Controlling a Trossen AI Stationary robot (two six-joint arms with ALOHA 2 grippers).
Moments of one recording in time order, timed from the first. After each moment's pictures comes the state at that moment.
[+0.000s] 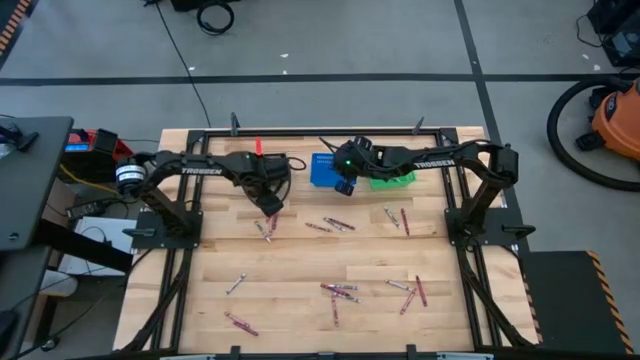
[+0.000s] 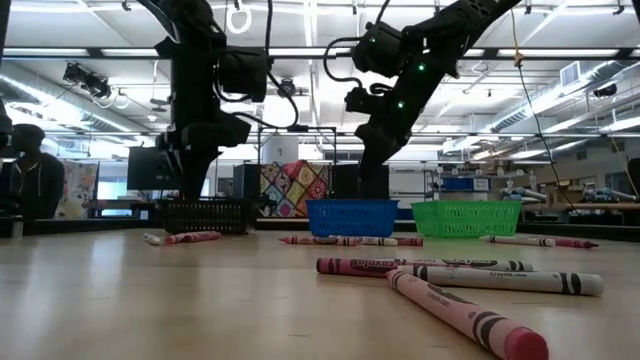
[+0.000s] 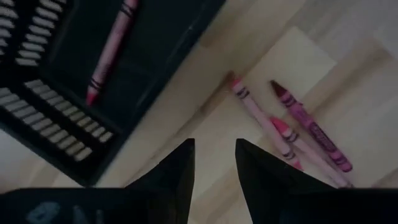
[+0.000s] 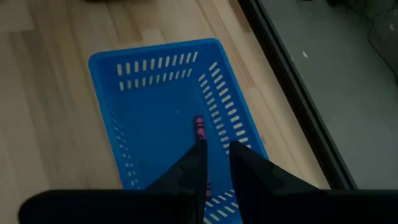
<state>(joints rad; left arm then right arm) 0.29 1.57 1.02 -0.92 -0.16 -0.40 -0.29 1.70 1.13 -0.31 0.36 -0.09</state>
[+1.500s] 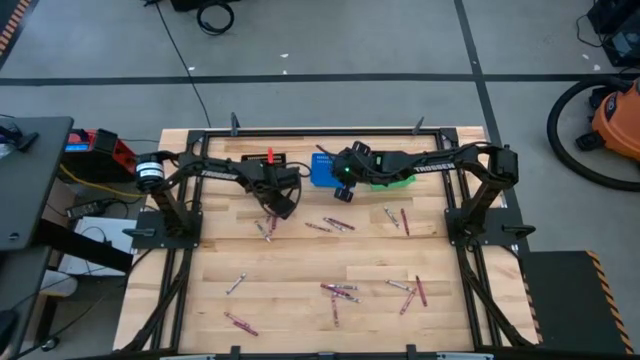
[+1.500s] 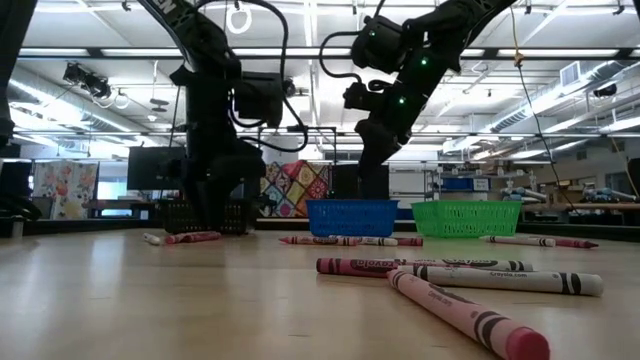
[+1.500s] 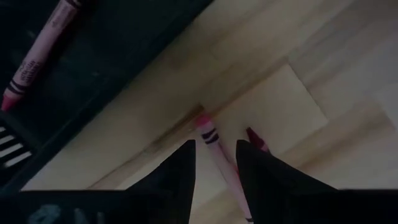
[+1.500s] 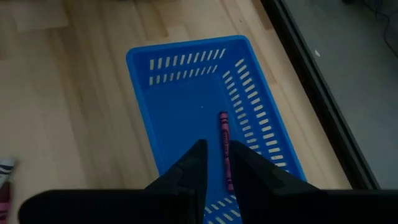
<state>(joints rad) 0.26 1.72 1.01 -0.75 -0.15 -0.63 -0.24 1.70 1.13 -0.33 0.35 -0.04</state>
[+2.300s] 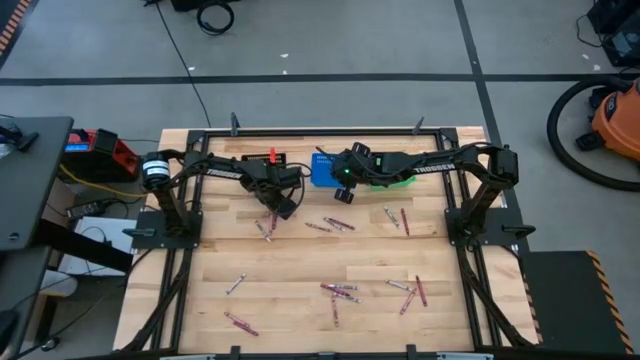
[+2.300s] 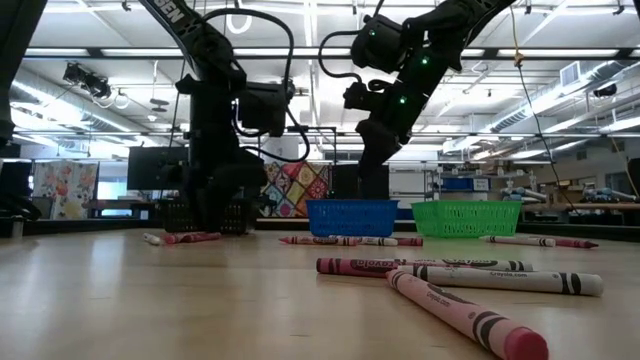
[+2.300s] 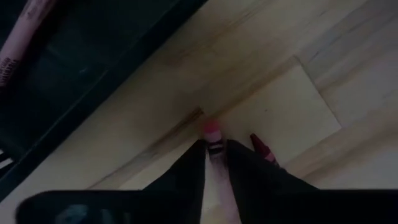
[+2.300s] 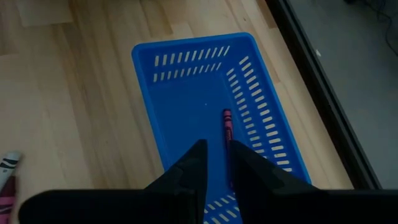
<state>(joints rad) 0.29 1.79 1.01 -0.75 -0.12 -0.62 -0.23 1.70 1.13 -0.34 0.35 -0.04</state>
